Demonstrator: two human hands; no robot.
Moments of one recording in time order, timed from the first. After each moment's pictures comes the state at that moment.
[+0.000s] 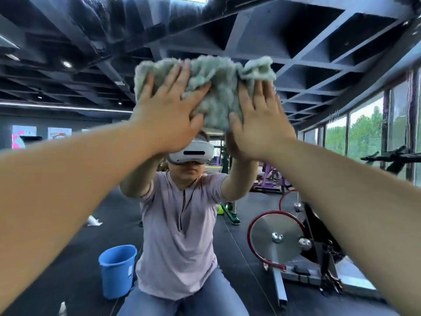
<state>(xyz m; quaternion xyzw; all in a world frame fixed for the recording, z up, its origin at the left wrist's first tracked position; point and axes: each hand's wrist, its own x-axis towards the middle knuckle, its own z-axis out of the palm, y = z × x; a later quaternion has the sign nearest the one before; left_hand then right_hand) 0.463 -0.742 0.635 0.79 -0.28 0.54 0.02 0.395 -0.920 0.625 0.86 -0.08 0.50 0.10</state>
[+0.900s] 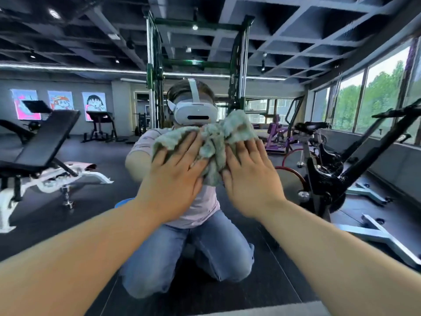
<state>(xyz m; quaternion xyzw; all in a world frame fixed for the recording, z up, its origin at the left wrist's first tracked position) 0.458 -0.741 0.417 0.74 -0.38 0.55 -0.04 0.381 -0.915 0.427 0.87 -0.01 0.45 0.18</state>
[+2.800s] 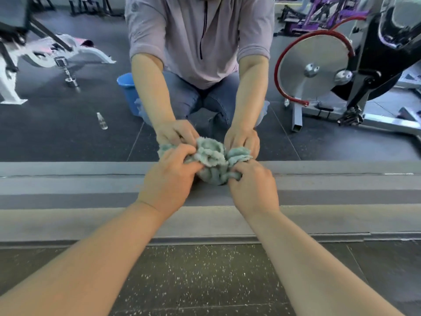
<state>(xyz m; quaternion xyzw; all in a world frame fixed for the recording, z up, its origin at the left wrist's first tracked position) 0.423 -0.712 0.091 0.84 -0.39 0.32 0.18 0.354 -0.879 0.096 0.94 -0.15 0.19 -0.24</state>
